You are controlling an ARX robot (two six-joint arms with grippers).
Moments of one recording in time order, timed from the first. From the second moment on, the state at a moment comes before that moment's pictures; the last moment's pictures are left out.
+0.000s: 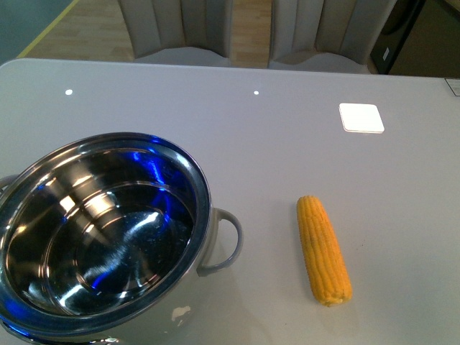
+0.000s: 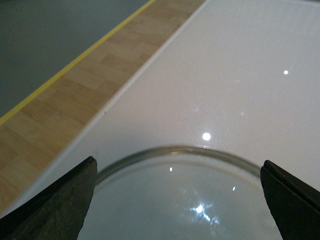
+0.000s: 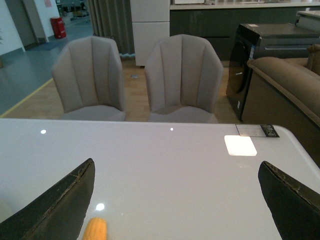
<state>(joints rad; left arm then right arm) 0.57 2.47 0.77 1.34 0.15 0.11 0.00 0.01 0.02 0.00 0.00 0.00</state>
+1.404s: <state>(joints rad) 0.35 0.11 0.06 0.05 0.33 0.01 0.00 0.01 0.02 0.00 0.00 0.00</state>
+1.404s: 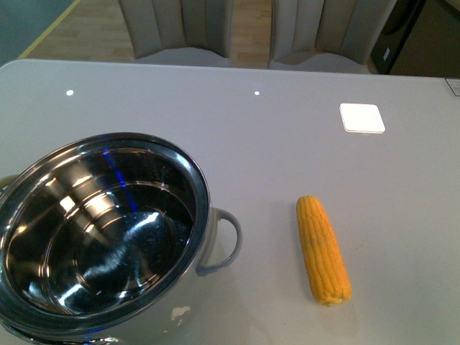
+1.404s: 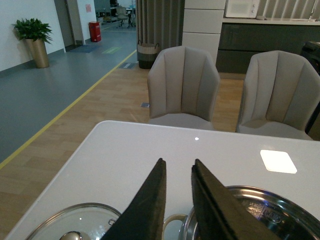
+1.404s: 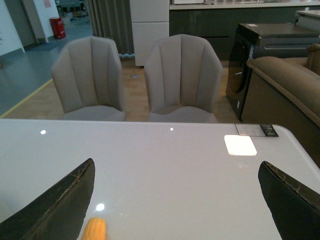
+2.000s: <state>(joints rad) 0.01 0.01 0.01 0.00 0.00 0.00 0.00 0.01 0.02 0.00 0.00 0.00</state>
